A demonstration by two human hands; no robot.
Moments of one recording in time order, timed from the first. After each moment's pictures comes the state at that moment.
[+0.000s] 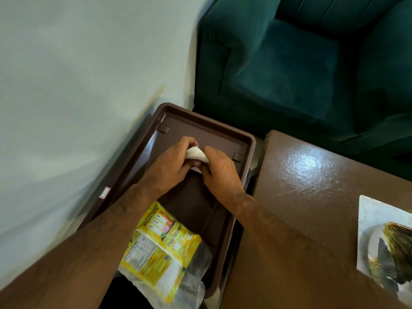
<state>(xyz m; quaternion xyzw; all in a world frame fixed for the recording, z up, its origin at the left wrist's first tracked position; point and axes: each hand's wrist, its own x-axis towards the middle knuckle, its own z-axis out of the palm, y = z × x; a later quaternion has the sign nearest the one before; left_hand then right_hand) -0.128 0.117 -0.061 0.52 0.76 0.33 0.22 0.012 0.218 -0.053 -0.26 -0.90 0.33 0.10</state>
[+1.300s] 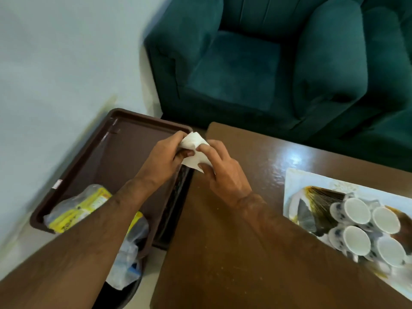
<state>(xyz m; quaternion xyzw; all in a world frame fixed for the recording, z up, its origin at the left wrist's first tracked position) 0.020 0.182 0.018 0.53 0.74 0.37 0.19 0.197 0.270 0.019 -0.20 -0.92 0.27 0.20</state>
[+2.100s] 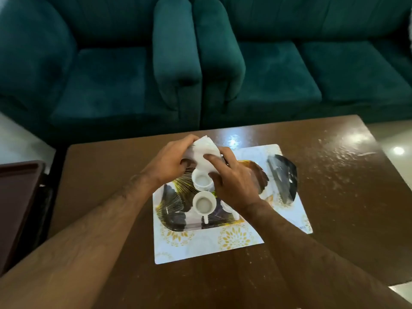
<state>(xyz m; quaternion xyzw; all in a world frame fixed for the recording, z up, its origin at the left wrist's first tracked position) 0.364 0.391 0.045 0.71 0.60 0.24 0.29 0.575 0.386 0.037 -0.41 -0.87 0.14 0.25</state>
